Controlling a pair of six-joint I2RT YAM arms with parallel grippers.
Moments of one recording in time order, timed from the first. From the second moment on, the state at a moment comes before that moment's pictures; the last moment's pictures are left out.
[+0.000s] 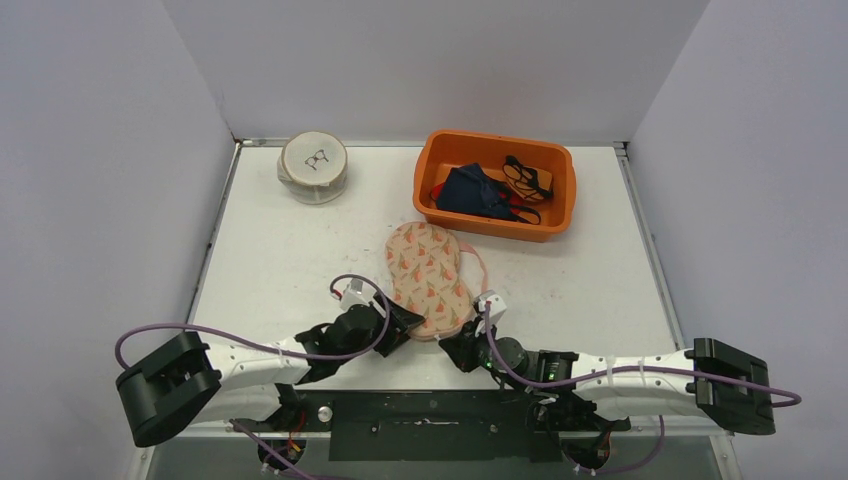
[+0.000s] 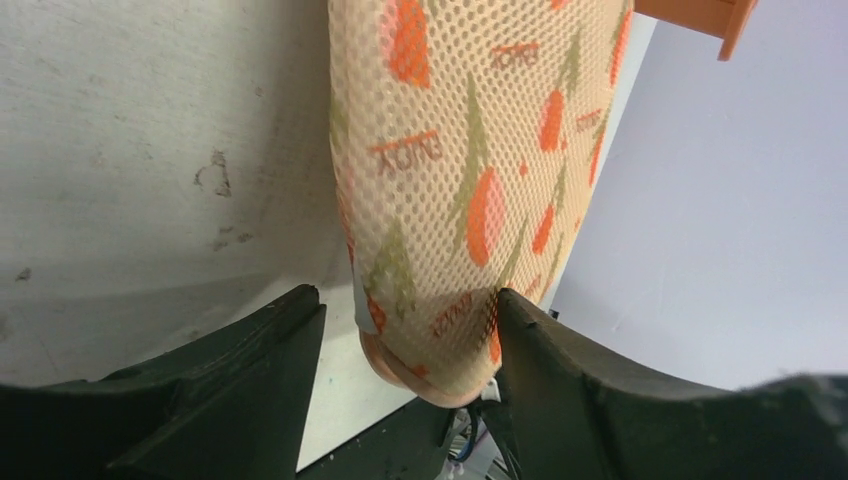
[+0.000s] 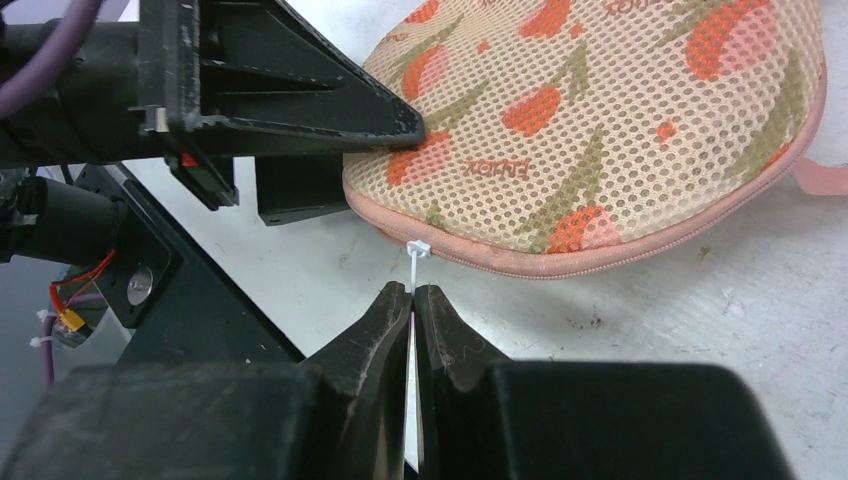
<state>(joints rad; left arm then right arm) -0.99 1.14 0.23 0.34 -0.20 -1.57 1.31 0.97 0.21 0.36 0.43 0.69</state>
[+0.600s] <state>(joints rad) -0.99 1.21 0.24 0.44 -0.20 -1.59 1.32 0.92 0.20 0.32 0.42 0.69</state>
